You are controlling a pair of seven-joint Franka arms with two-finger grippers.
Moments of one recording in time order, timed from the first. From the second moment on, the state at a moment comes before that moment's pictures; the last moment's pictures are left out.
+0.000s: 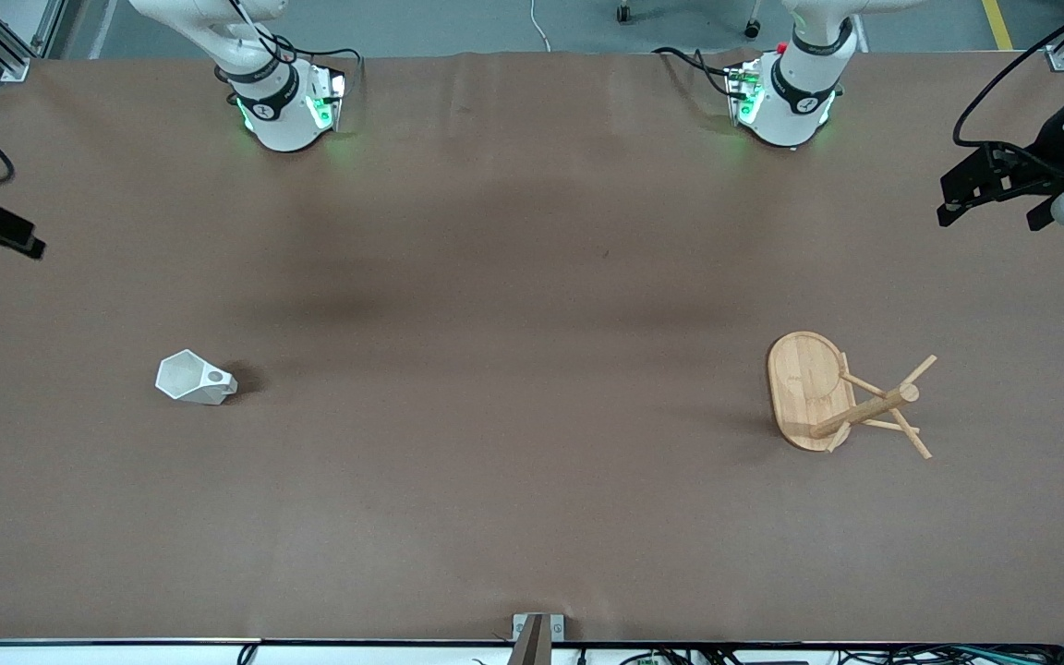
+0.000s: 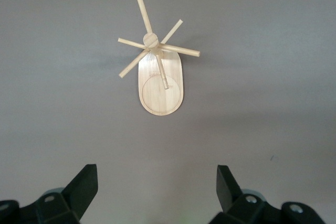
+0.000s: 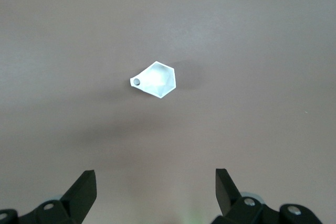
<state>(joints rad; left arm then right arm) 0.05 -0.02 -0.14 -1.49 -0.02 1.50 -0.04 -0.02 0.06 -0.09 -1.58 -0.03 1.57 0.03</state>
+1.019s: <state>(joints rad) 0.05 -0.01 -0.15 -1.50 -0.02 1.50 -0.03 -0.08 0.35 -0.10 -2.04 -0.02 2.44 -0.15</state>
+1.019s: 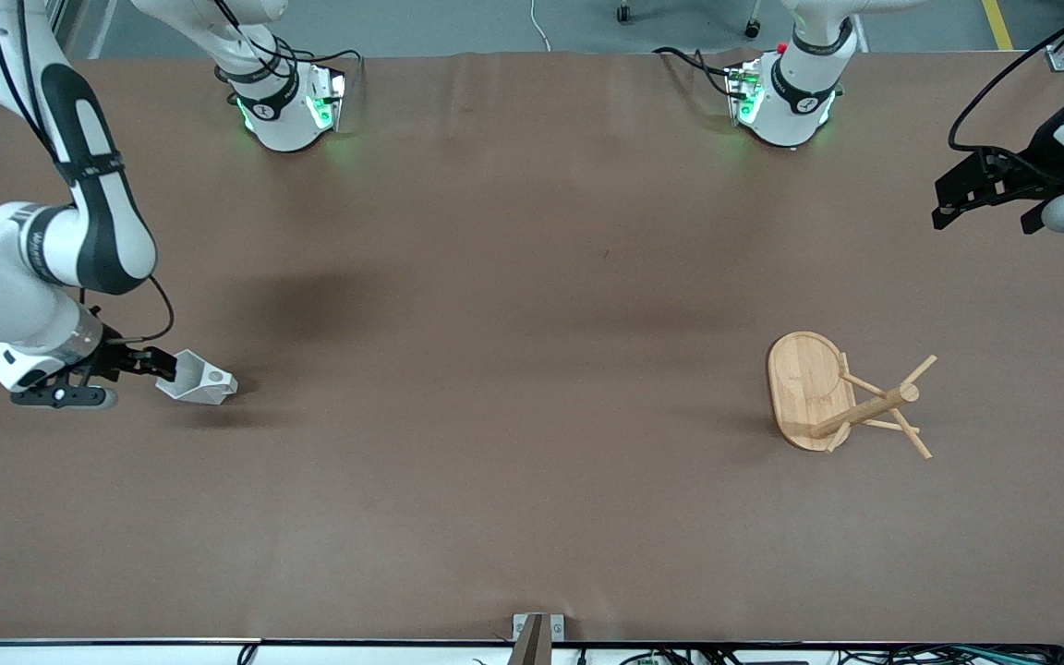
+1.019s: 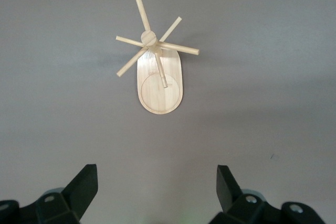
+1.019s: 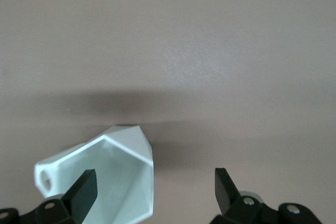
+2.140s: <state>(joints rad) 0.05 -0.01 -0.15 -1.50 -0.02 1.50 -0.03 -0.08 0.41 -0.09 -2.07 0.04 2.49 -0.21</state>
